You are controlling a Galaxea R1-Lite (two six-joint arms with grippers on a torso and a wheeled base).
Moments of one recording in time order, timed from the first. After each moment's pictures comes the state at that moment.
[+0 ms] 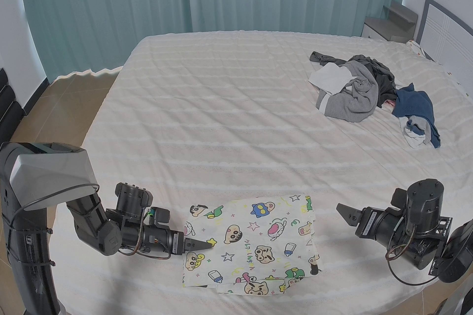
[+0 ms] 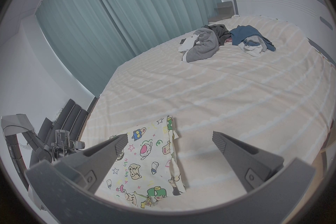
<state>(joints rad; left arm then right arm) -0.27 2.27 -0.62 -0.78 -0.60 -0.20 0.59 1.67 -0.21 -0.99 -0.36 0.61</state>
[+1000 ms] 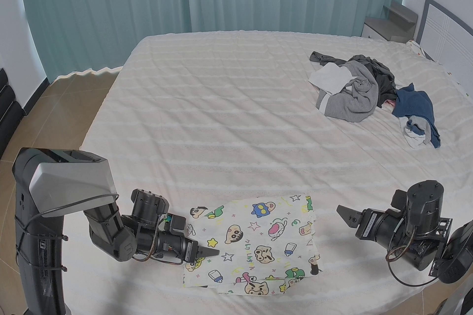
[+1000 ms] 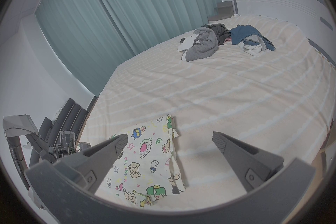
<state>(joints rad) -0.35 2.35 -0.66 -0.83 -0.58 -0.10 0.59 1.67 -0.20 -0.99 -0.36 0.61</state>
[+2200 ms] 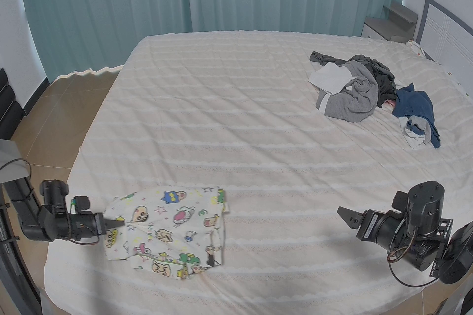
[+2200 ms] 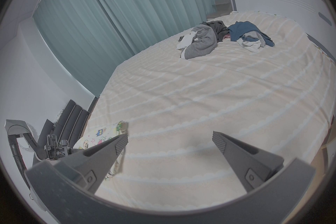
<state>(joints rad) 0.28 2.17 -0.47 -0.83 -0.77 -0.07 0.58 1.67 -0.19 -0.99 -0.34 0.63</state>
